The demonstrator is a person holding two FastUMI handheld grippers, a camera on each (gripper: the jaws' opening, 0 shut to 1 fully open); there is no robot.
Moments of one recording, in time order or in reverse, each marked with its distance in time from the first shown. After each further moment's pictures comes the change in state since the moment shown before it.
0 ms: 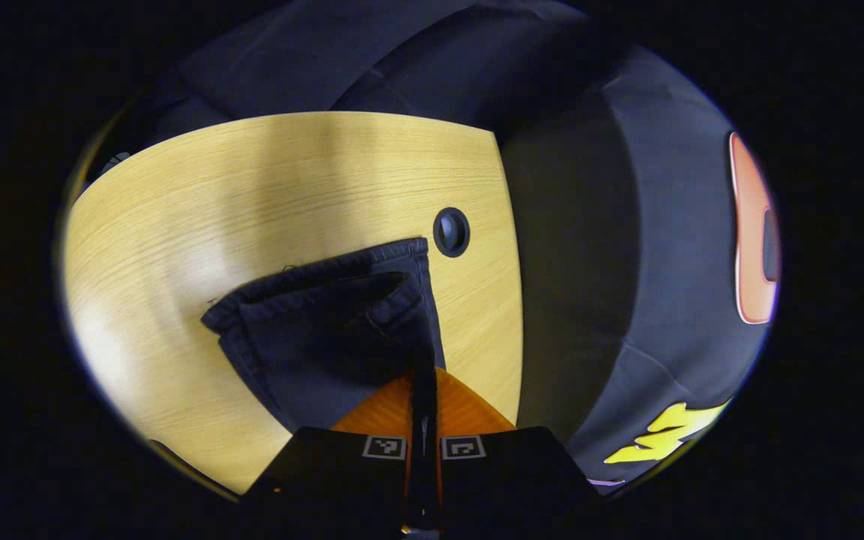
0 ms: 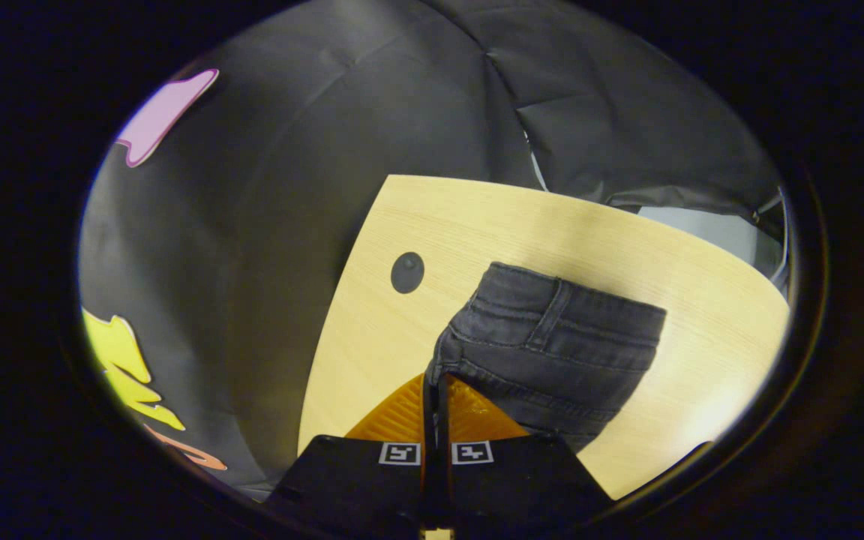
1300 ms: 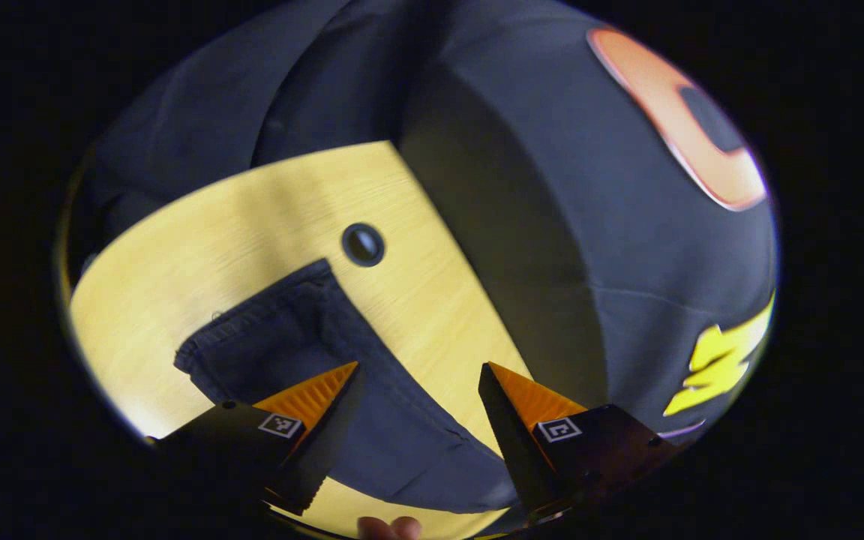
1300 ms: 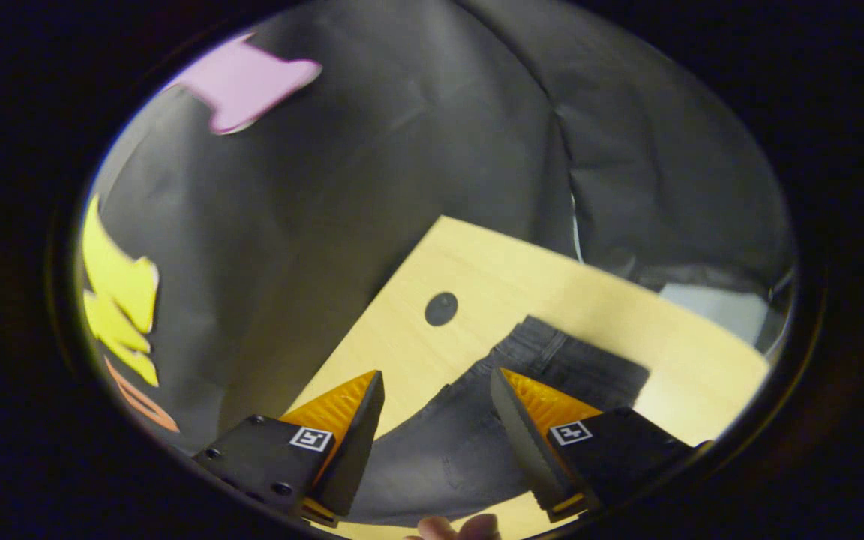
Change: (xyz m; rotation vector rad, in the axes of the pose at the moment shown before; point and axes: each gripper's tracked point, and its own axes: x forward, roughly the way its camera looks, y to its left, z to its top) left arm -0.064 -0.098 -0.039 0.531 -0.169 -0.056; right arm -0.081 0.021 0.016 -0.405 -0.291 0.123
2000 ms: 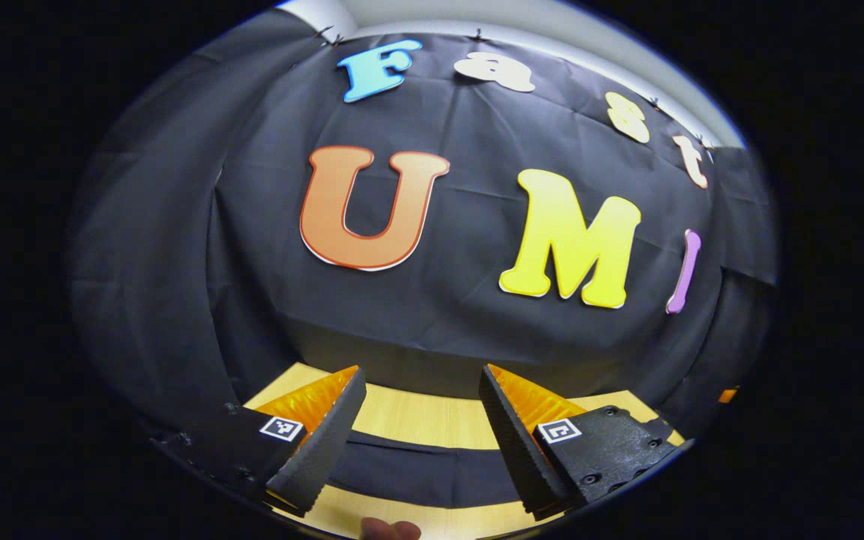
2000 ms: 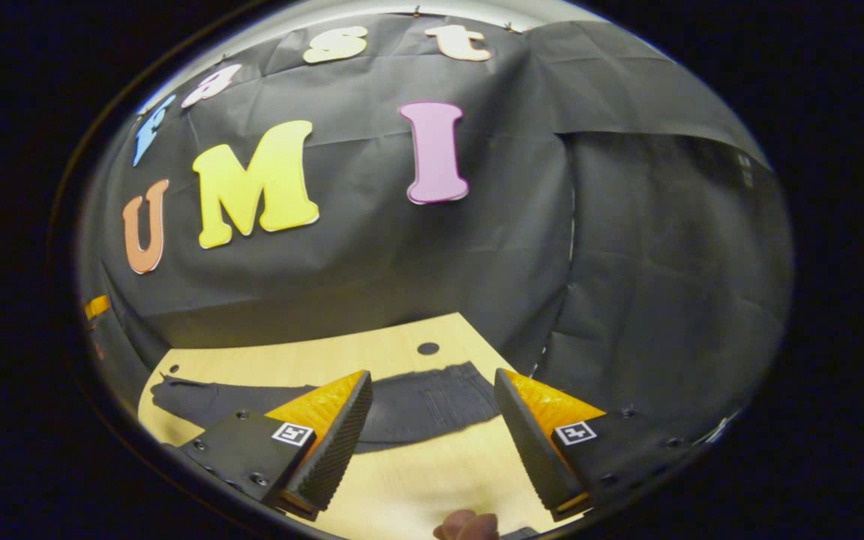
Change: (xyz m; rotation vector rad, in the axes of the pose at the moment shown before) left arm -0.201 -0.118 -0.056 0.717 -0.667 -0.140; right arm -0.198 -0.049 -0.061 -0.433 -0.340 -0.012
